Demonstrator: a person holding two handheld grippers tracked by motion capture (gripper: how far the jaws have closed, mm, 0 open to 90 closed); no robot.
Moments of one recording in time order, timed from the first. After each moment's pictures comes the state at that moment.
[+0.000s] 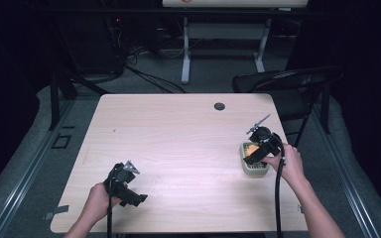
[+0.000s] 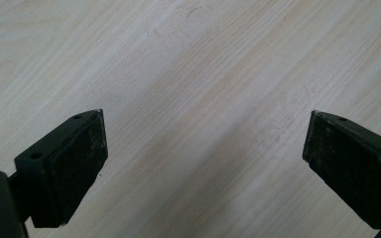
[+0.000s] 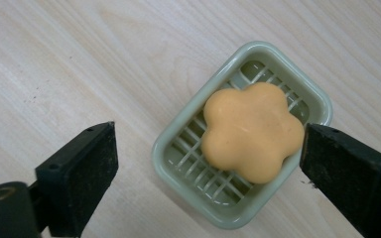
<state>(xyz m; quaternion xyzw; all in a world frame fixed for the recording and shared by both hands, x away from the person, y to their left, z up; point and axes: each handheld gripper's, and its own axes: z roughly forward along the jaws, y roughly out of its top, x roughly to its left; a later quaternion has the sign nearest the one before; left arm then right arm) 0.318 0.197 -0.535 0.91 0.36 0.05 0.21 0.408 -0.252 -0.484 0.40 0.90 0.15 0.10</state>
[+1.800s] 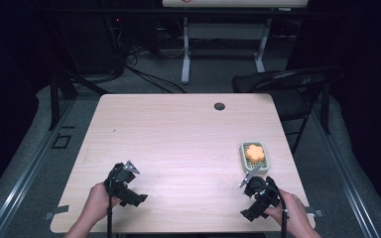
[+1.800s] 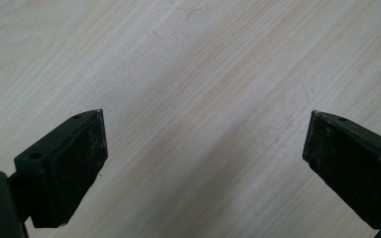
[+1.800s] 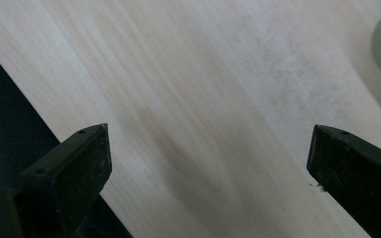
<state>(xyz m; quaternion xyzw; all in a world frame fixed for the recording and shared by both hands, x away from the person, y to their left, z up) 0.317 0.196 -0.534 0.91 0.36 0.05 0.21 0.282 -0.223 -0.527 0.32 0.94 0.11 0.05</state>
